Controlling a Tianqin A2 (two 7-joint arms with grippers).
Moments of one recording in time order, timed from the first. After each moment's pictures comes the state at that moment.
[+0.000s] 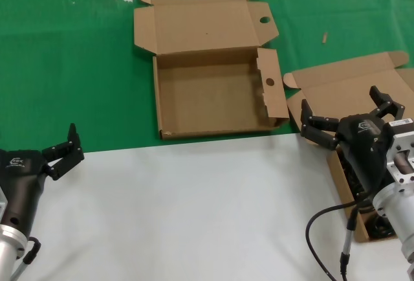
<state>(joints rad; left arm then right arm) 0.00 -0.30 1.60 -1.60 -1.80 0.00 0.00 0.03 0.31 -1.62 1.59 1.78 -0.03 0.00</state>
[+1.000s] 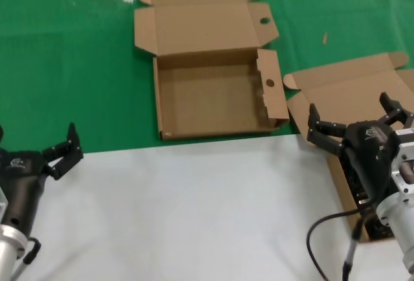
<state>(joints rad) 0.00 -0.30 1.60 -1.60 -1.80 0.00 0.00 -0.01 0.25 -1.57 1.62 1.77 -0.04 -0.04</state>
